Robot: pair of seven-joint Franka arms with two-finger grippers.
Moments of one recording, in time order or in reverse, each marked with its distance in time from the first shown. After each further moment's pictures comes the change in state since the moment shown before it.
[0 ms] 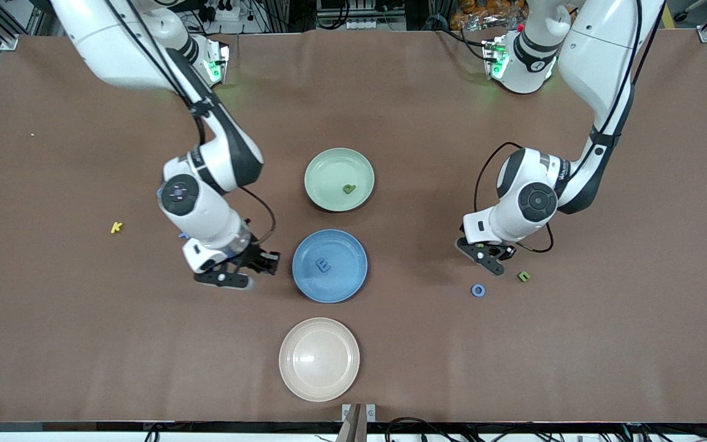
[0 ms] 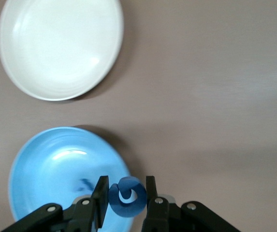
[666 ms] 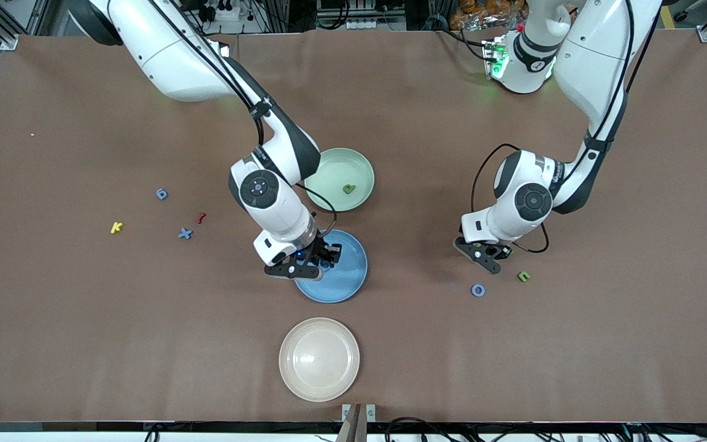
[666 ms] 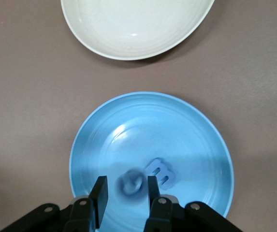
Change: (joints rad) left arm 0.001 0.030 0.000 -0.024 0.000 0.063 0.012; right arm 0.180 0.148 -0.017 0.176 0.000 0.006 0.131
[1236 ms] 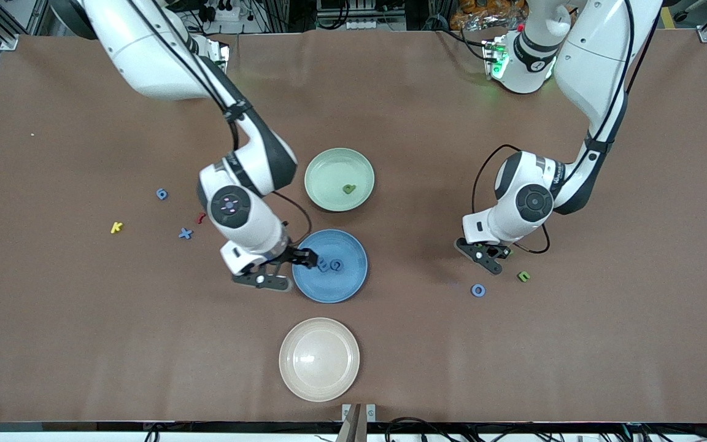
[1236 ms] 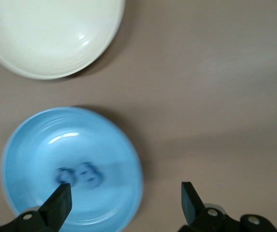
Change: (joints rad) left arm 0.002 0.006 0.004 0.001 0.000 0.006 0.001; right arm -0.088 -0.056 -0.022 0.014 -0.022 -0.234 -0.046
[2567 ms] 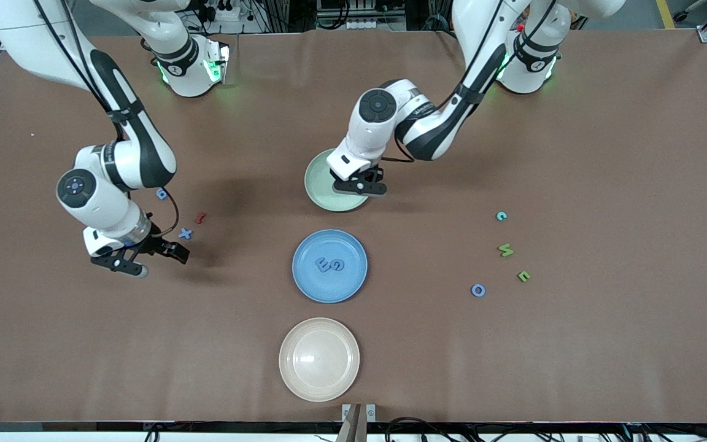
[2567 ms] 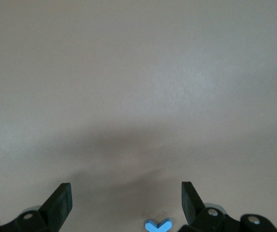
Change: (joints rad) left arm -0.469 -0.009 -0.112 0.132 0.000 0.003 -1.193; right arm -0.438 -0.285 0.006 -0.631 -0.082 0.389 -0.250
